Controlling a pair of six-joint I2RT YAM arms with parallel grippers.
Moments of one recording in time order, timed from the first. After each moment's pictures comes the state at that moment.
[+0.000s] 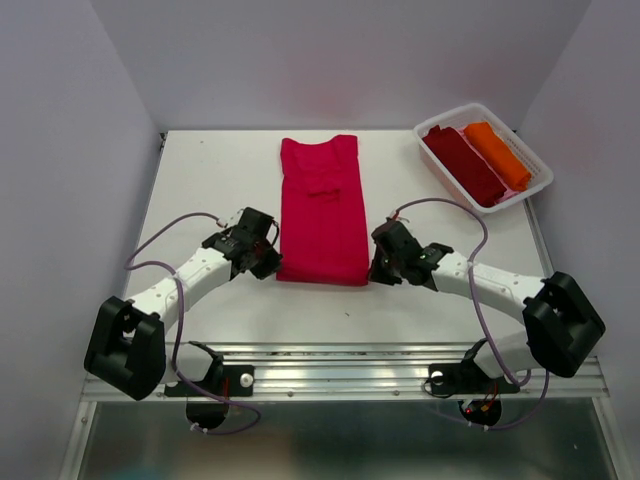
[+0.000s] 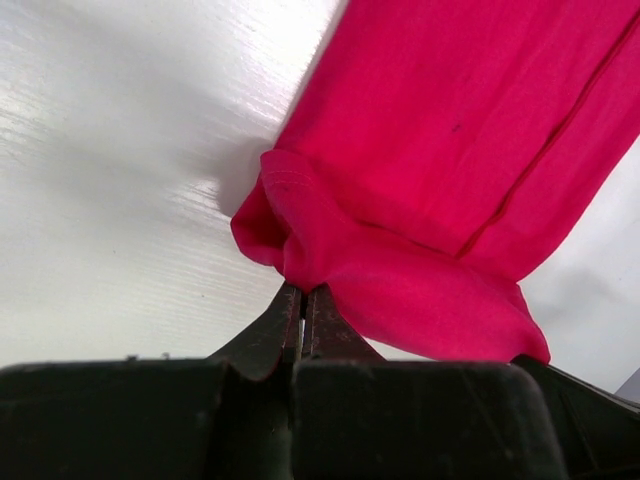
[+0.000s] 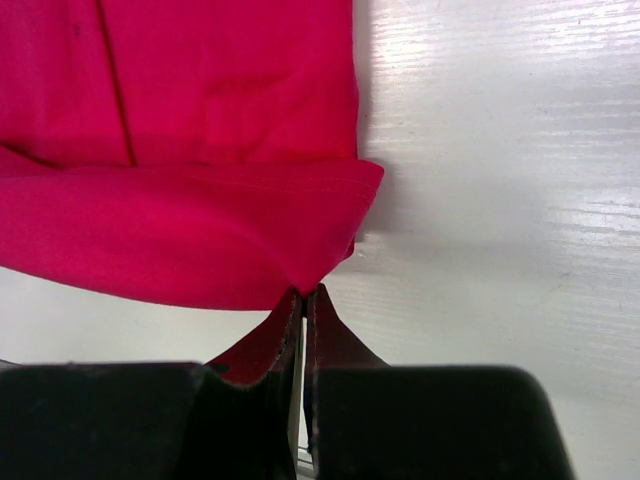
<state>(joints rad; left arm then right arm) -0.49 1.28 0.80 -0.56 -0.08 -1.10 0.73 1.38 0.81 -0.37 0.15 0.87</state>
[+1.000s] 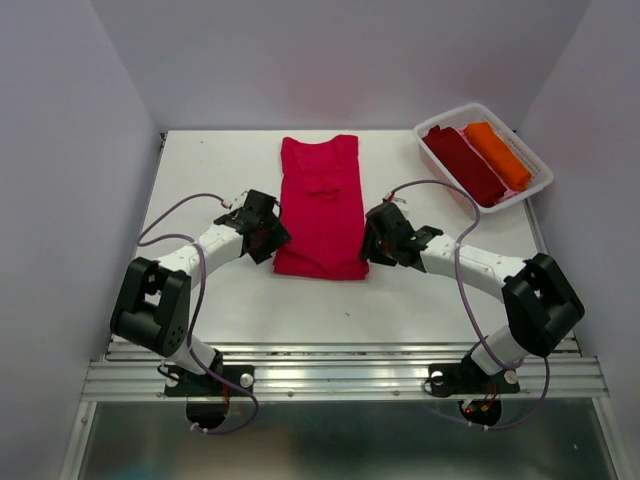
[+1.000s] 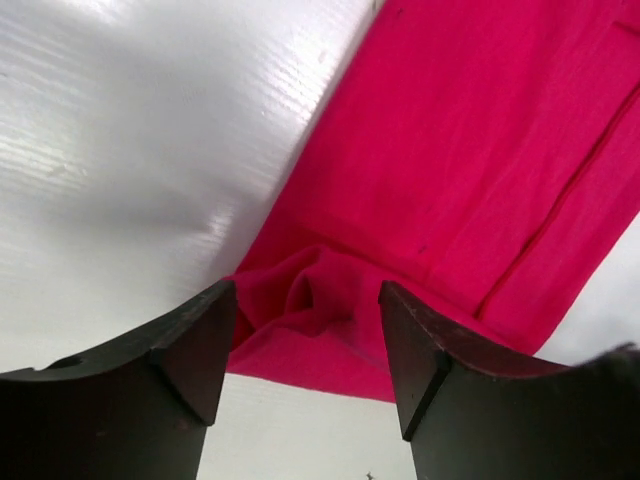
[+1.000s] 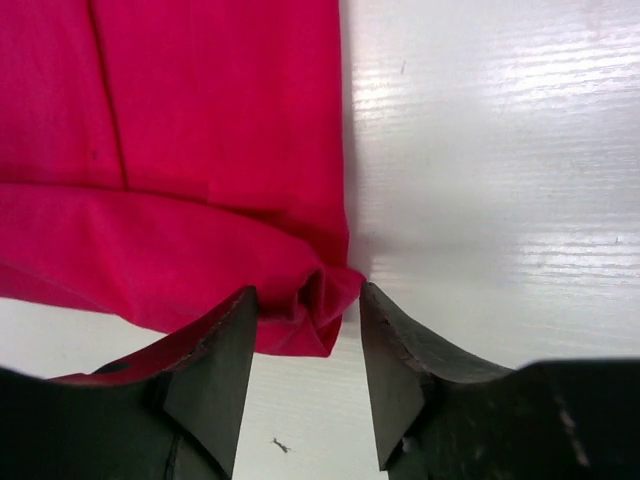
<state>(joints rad) -0.41 1.52 0.92 -0.42 -0.11 -1.00 0.68 1.53 0.95 -0.33 0.21 0.79</state>
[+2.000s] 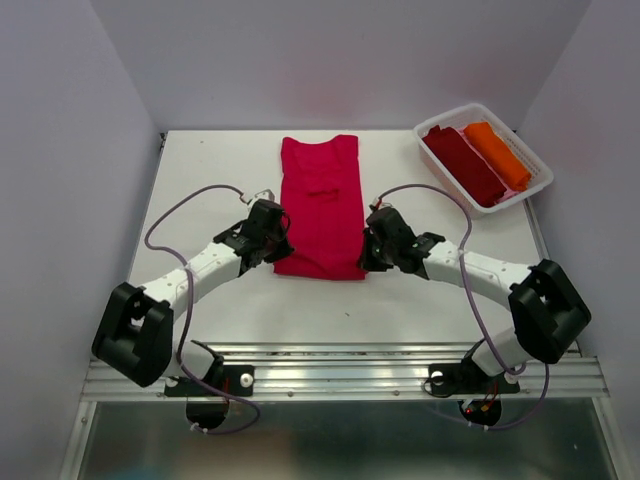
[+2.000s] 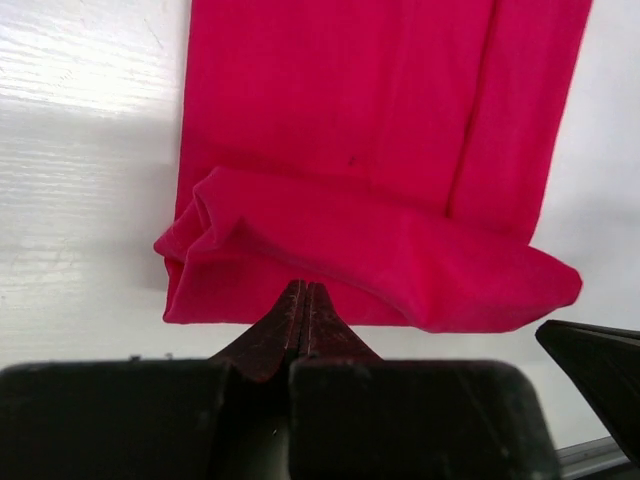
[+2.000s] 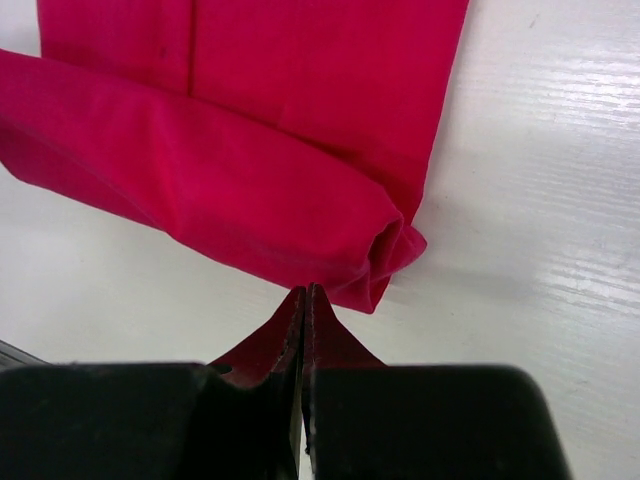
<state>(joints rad) -0.53 1.32 0.83 -0.33 -0.12 -0.78 0.71 1.48 0.90 -0.28 0.07 0.66</state>
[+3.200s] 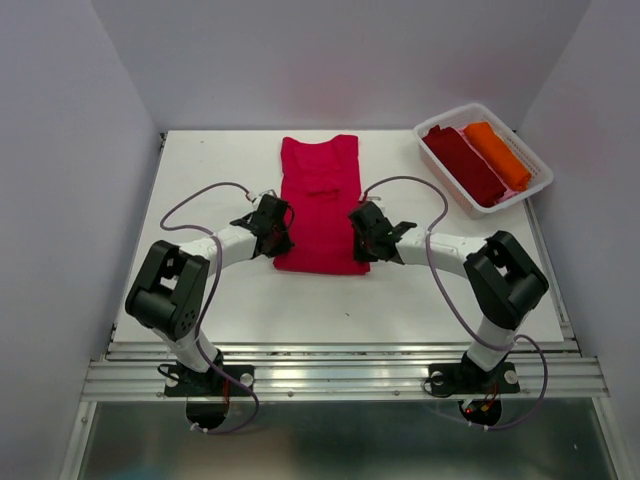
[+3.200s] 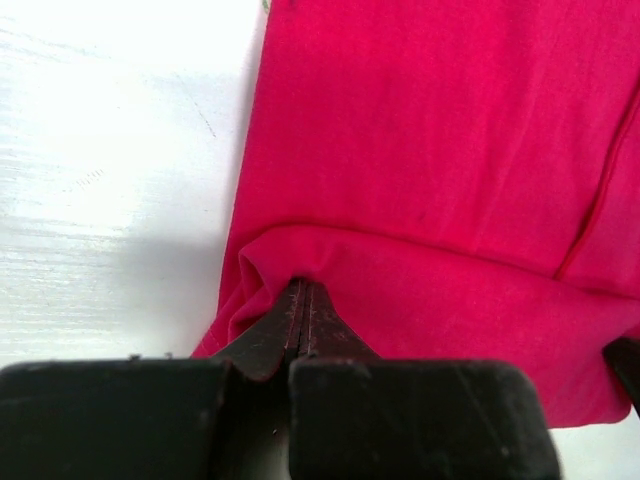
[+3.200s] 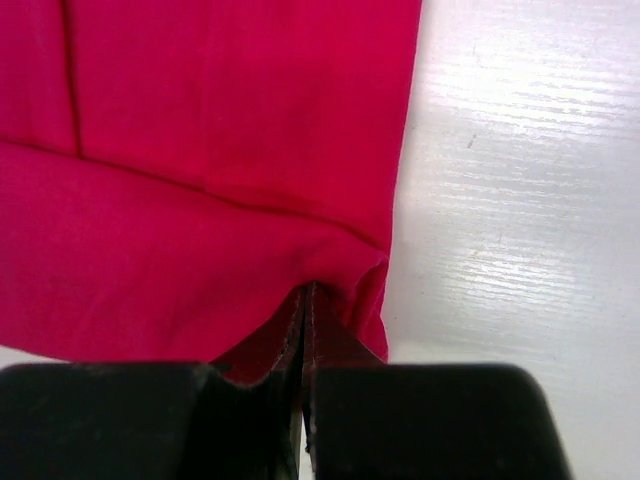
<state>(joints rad) -0.46 1.63 0.90 -0.21 -0.12 -0.72 0.70 1.76 1.05 -0.25 0.23 0.60</state>
